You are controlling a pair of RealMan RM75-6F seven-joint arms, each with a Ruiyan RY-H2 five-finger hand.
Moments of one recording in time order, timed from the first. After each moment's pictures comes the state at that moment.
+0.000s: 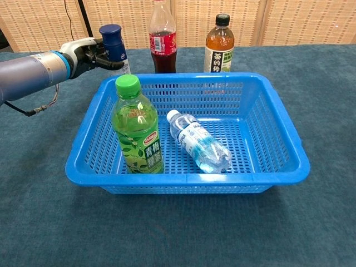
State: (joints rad) left arm -0.93 -1.81 -0.37 -0.71 1.17 0.59 -0.89; right arm 0.28 -1.16 -0.01 -1.43 -1.67 1.41 0.48
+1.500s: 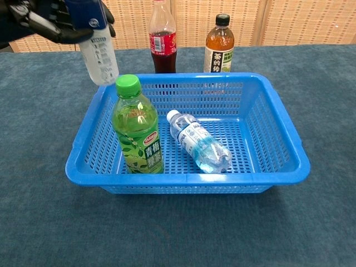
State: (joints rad) left arm -0.66 -1.20 -0.25 -1.72 1.43 0.87 -0.66; right arm 0.27 -1.15 -0.02 -1.46 -1.71 1.46 0.47
